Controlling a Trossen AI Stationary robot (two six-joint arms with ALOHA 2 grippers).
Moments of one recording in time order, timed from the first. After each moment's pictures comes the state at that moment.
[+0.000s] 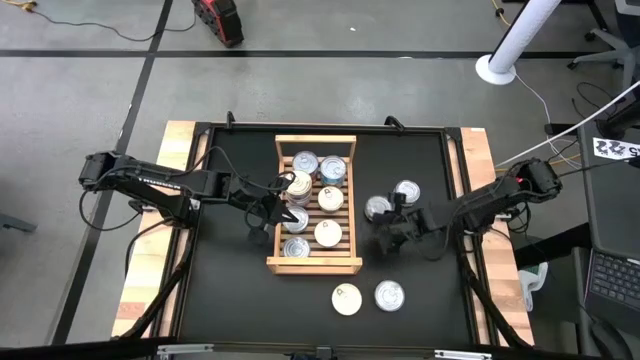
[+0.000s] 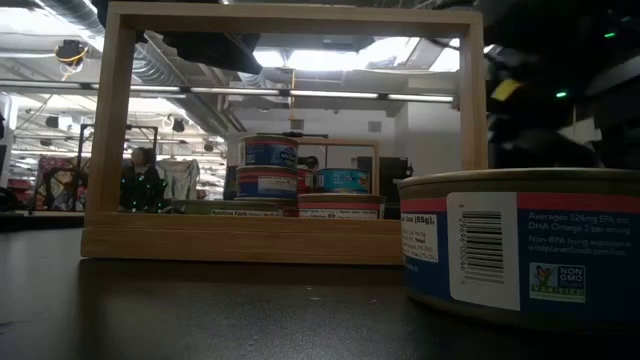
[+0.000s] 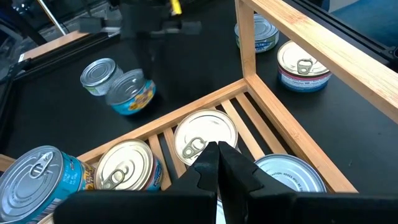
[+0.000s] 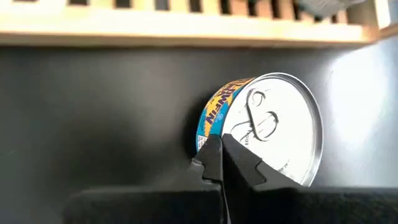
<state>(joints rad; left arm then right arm) -0.03 1.21 0.79 -0.17 0.11 0.37 0.27 1.44 0.74 -0.51 0.48 0.23</state>
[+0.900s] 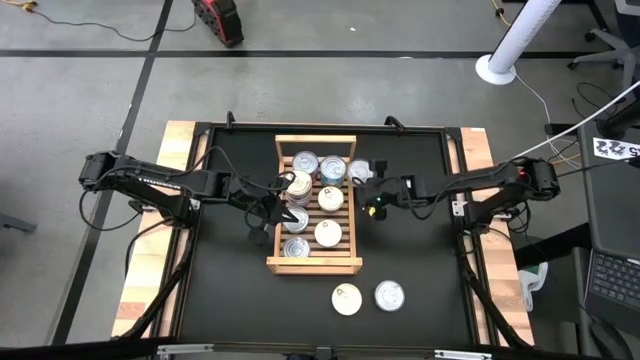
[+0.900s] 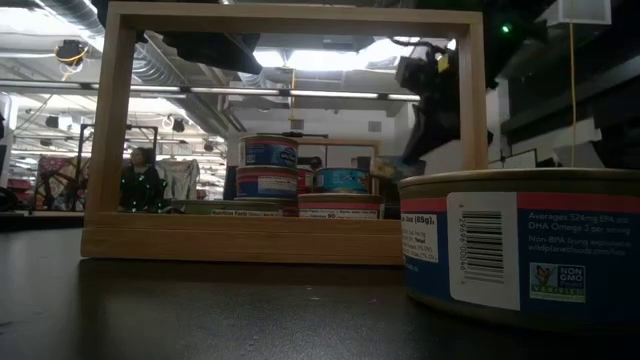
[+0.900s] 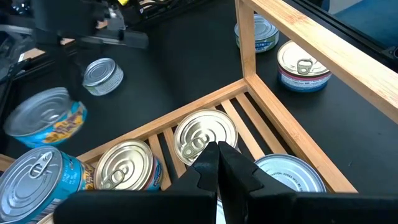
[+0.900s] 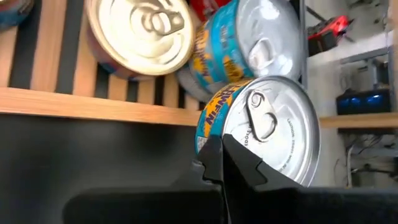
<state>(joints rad) -0.03 1.21 0.79 -0.17 0.11 0.37 -0.03 1.44 0.90 -0.38 0.48 -0.40</state>
